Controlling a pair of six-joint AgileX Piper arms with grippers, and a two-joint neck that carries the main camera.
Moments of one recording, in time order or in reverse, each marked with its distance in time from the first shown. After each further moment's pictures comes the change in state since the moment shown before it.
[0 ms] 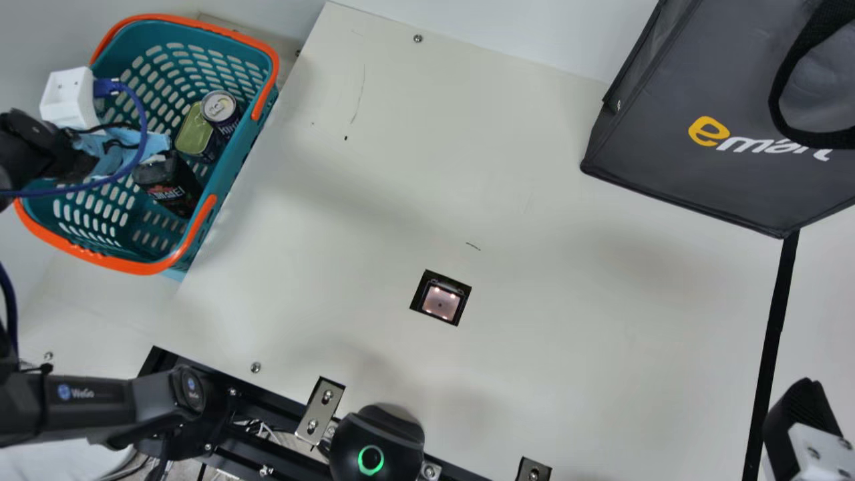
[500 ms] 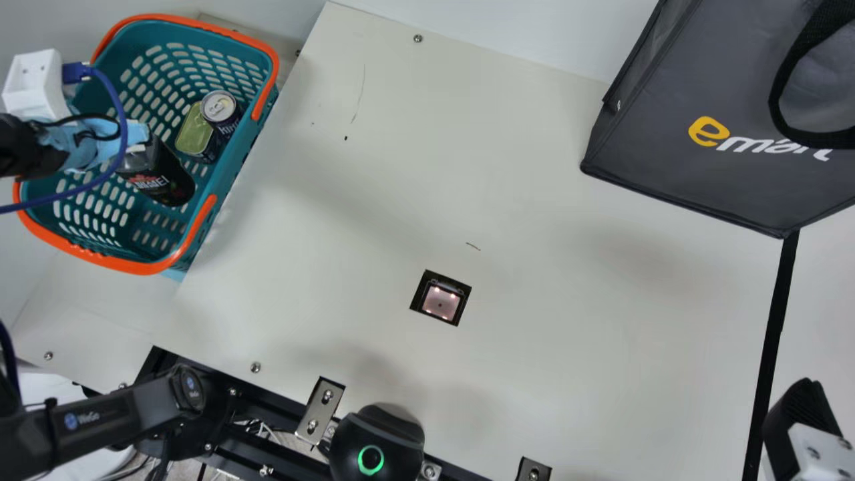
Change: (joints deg) left arm 1.3 -8.3 -2.4 0.6 7.4 -0.3; right arm 0.0 0.0 0.0 0.0 0.1 0.0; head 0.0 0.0
